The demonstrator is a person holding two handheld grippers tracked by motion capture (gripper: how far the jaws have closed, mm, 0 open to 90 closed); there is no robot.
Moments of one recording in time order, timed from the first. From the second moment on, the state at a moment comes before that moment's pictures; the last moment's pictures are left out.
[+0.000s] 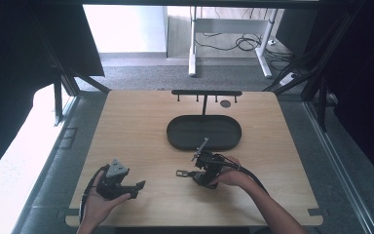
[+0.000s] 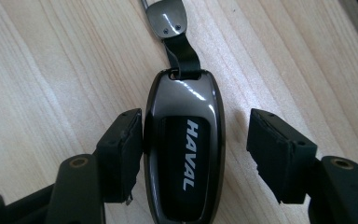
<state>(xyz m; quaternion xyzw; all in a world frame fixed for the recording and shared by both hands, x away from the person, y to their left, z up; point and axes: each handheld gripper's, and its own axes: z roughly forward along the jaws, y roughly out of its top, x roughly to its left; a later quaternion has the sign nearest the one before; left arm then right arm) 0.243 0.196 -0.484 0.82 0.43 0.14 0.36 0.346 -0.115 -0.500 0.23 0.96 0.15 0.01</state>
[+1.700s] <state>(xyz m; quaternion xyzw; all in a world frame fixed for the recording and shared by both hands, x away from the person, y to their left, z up) 0.243 0.188 -0.487 0.82 0.42 0.14 0.36 0.351 -0.134 -0.483 0.26 0.95 0.16 0.01</state>
